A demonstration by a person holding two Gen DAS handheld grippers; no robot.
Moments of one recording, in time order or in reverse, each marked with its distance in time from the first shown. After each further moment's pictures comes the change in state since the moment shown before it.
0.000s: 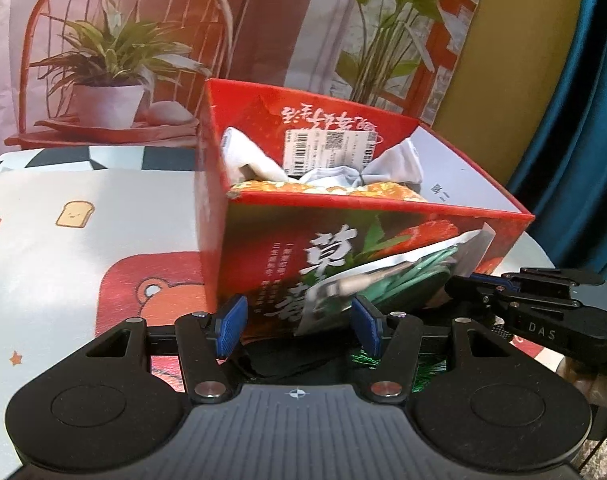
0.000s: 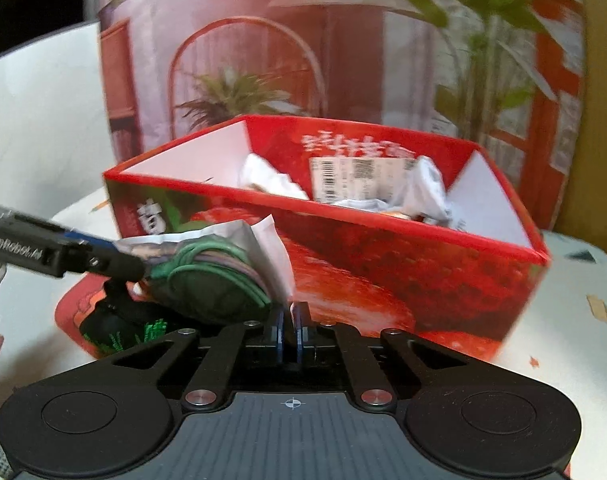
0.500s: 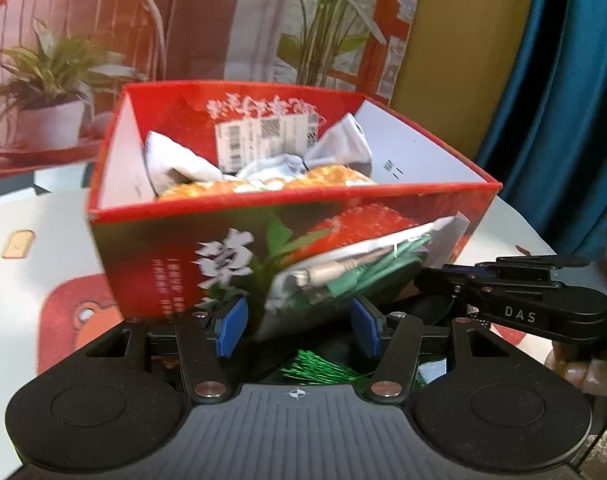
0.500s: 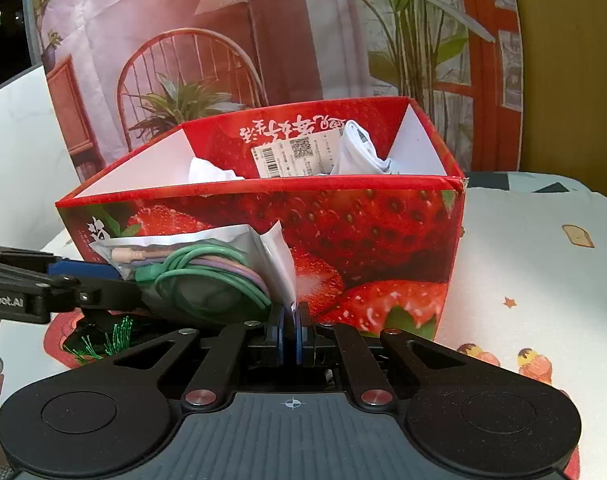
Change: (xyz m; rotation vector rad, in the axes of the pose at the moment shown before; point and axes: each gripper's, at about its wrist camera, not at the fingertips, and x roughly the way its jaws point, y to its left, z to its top) left arm 0.028 -0.044 0.003 0.118 0.041 -0.060; right arm -0.007 -0.034 -0.017 0.154 0.015 -0.020
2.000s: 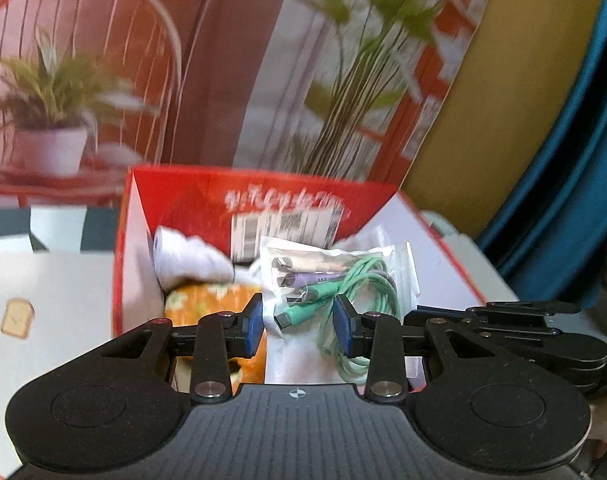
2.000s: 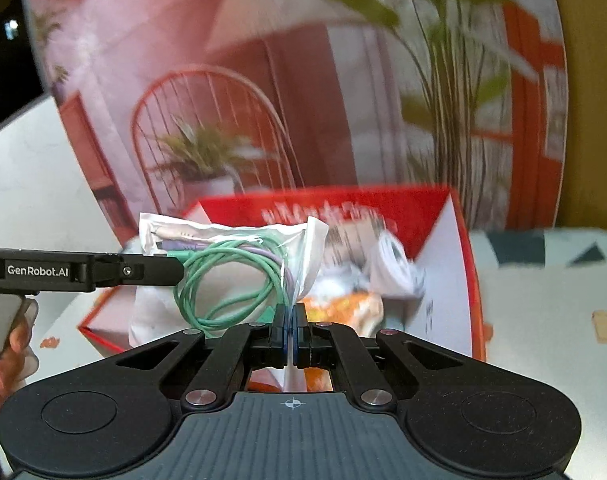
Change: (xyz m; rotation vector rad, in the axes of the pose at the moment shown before) left arm 0.017 0.024 0.104 -0.139 0.010 -0.015; right arm 0.027 -0.008 0.117 0.036 0.075 0.091
